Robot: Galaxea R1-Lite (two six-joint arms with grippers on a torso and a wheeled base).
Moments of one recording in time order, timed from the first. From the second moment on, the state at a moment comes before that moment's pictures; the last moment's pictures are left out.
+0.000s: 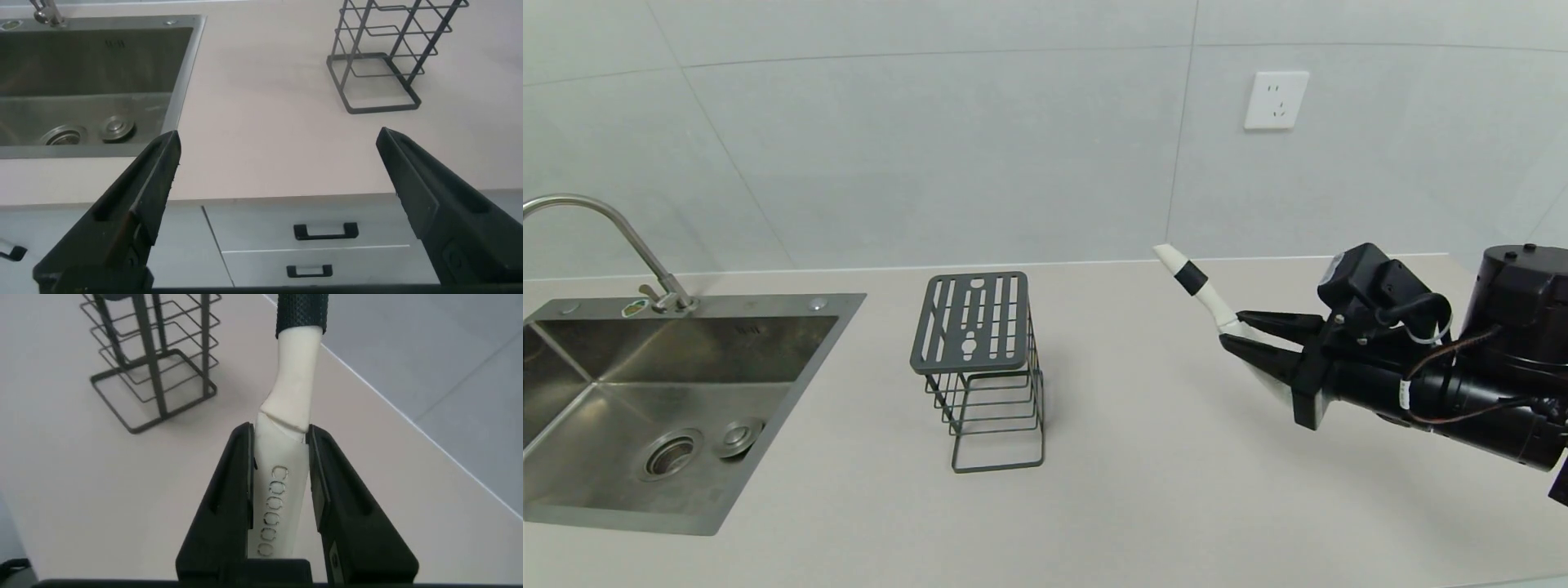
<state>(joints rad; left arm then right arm) 0.00 0.00 0.00 0.00 -0.03 0.01 0.47 1.58 -0.63 -0.85 0.28 -0.45</state>
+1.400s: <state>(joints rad) -0.32 0.87 -0.38 -0.55 -0.69 0.24 0.69 1.53 -0.55 -0.95 0.25 -0.48</state>
